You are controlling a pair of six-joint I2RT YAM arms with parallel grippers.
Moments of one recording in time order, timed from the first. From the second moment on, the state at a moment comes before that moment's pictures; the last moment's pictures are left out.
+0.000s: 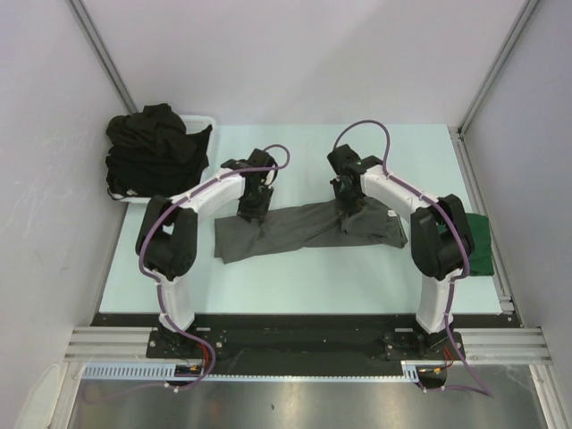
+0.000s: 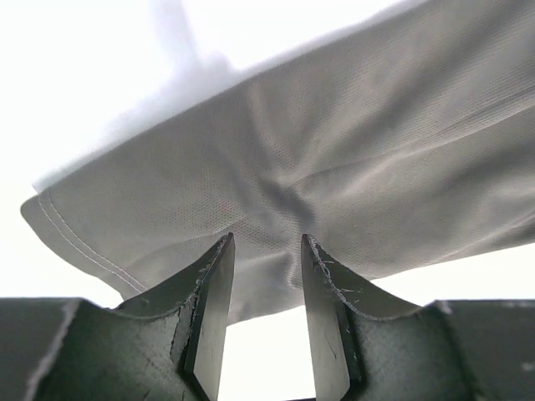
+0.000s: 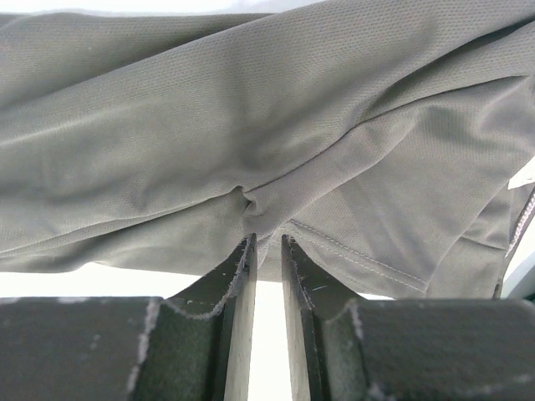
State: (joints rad) left arm -0.48 1.91 1.46 -0.85 -0.08 -0.22; right arm 0.49 1.92 1.52 -0.82 0.14 0.28
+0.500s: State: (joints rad) left arm -0.48 1.91 1.49 -0.87 -0.07 -0.21; right arm 0.51 1.92 1.48 -0.82 0.11 0.29
